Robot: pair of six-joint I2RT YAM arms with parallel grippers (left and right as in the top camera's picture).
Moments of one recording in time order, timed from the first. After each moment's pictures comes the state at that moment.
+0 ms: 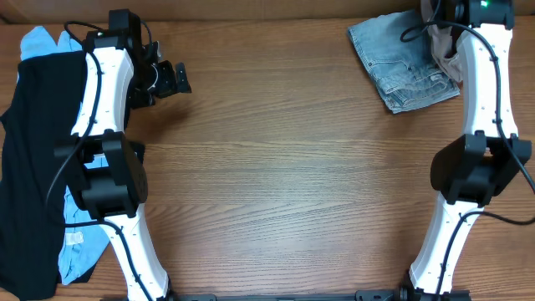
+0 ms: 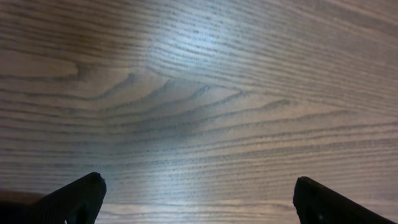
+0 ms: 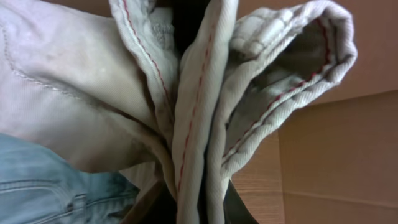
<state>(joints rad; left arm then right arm) 0.10 2.26 2.05 -1.19 0.24 -0.17 -0.12 2.33 2.43 -0.80 0.30 -0.54</state>
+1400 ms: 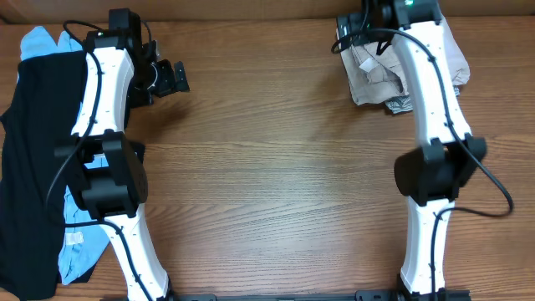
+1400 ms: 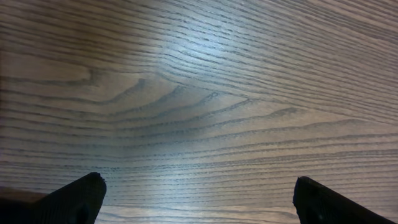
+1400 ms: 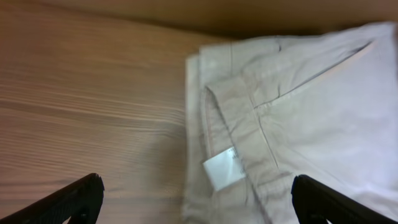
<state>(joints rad) 0.10 2.26 2.05 -1.17 0.21 -0.19 0.16 2.30 2.57 -1.22 0.06 -0.05</state>
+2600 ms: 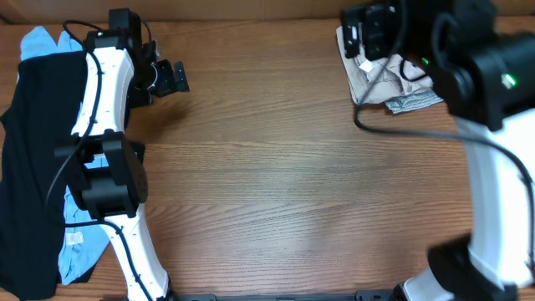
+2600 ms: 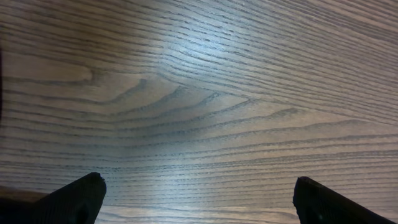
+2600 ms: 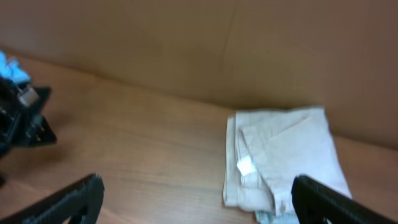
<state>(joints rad) 0.10 2.26 2.05 -1.17 0.20 -0.19 0.34 1.74 2.46 -1.30 0.10 0.00</state>
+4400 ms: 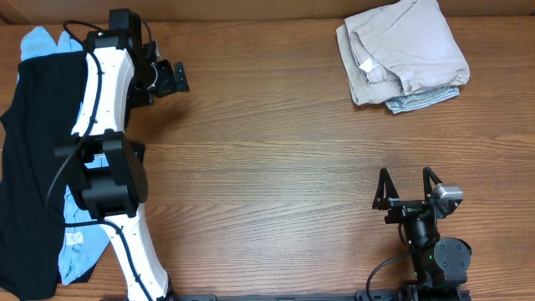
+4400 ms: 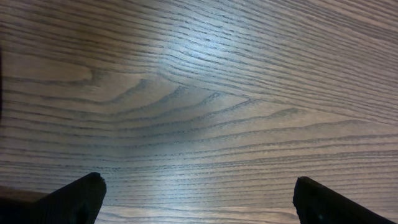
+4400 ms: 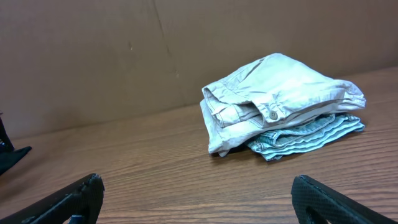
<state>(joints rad) 0.10 2.26 2.05 -1.17 0.20 -0.19 0.01 0.01 0.02 -0.03 -0.08 0.24</state>
